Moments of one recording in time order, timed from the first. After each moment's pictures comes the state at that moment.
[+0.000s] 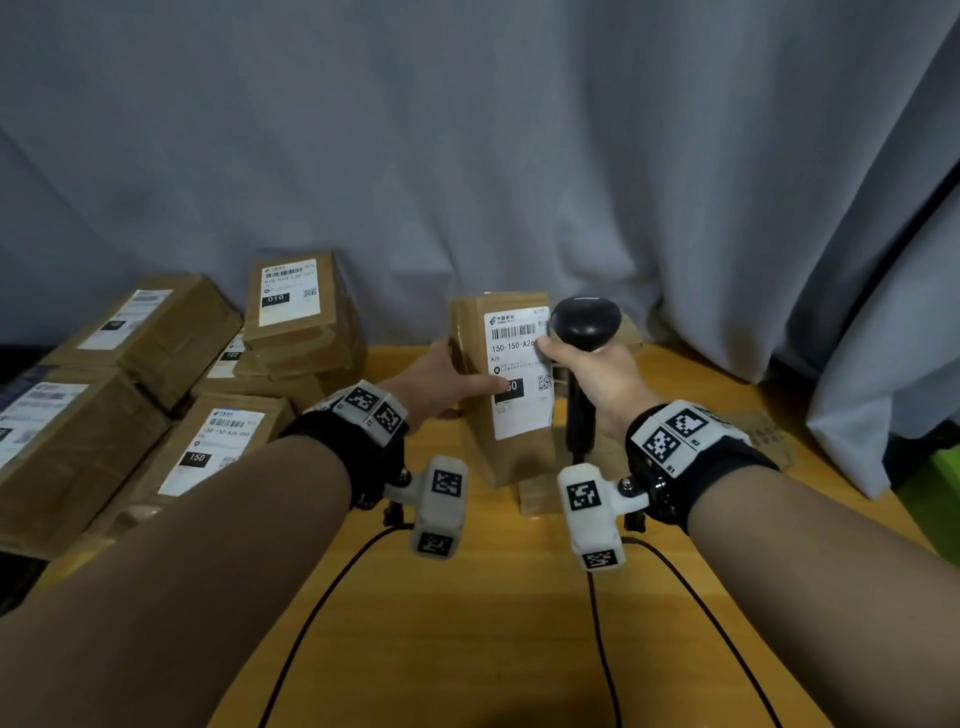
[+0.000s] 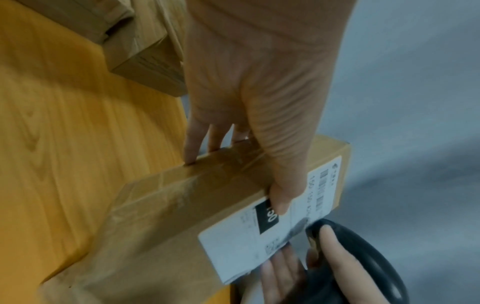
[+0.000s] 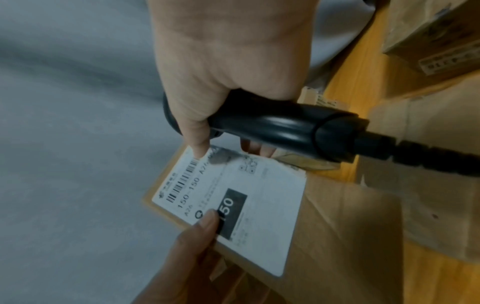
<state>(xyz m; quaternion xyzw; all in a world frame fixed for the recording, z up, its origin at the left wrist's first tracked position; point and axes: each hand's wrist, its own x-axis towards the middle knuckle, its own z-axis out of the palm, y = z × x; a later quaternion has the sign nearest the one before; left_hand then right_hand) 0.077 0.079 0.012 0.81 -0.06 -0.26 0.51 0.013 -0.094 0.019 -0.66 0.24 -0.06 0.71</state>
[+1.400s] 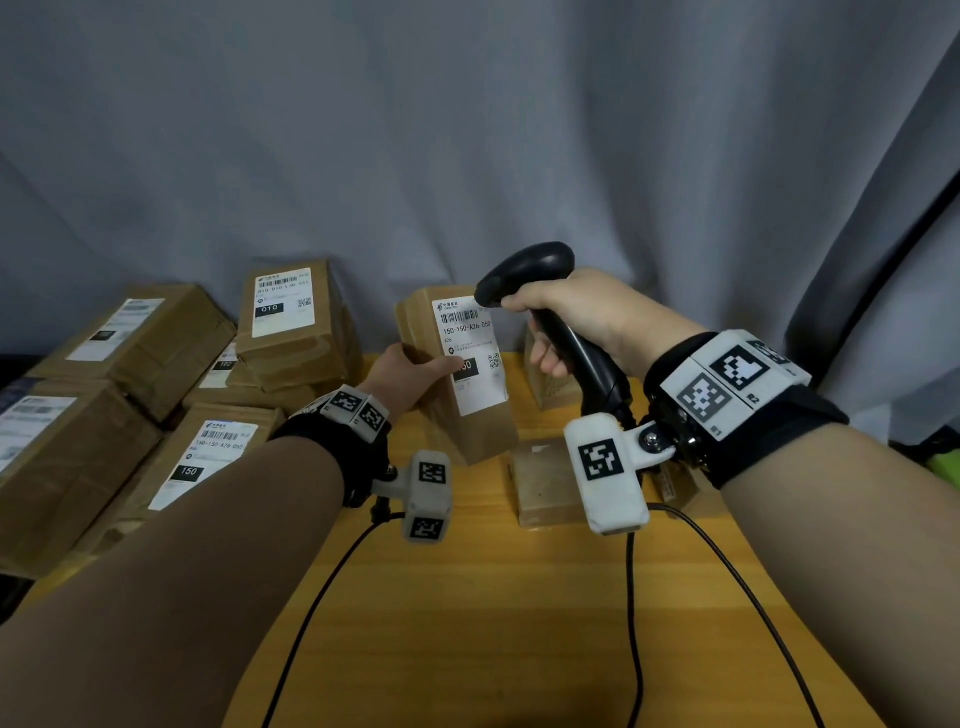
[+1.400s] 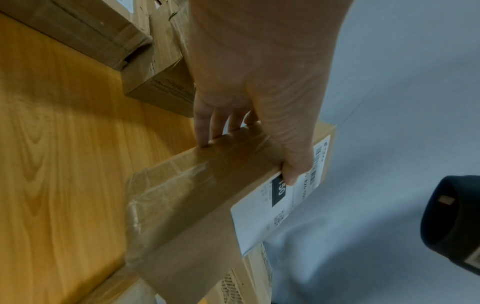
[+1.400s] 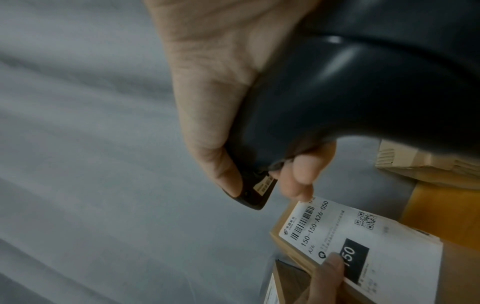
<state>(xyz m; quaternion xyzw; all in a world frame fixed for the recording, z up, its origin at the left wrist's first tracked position) 0.114 0.095 0.000 0.86 0.05 -0.17 0.48 0.027 -0.084 0.115 -0.81 0.14 0.09 0.56</state>
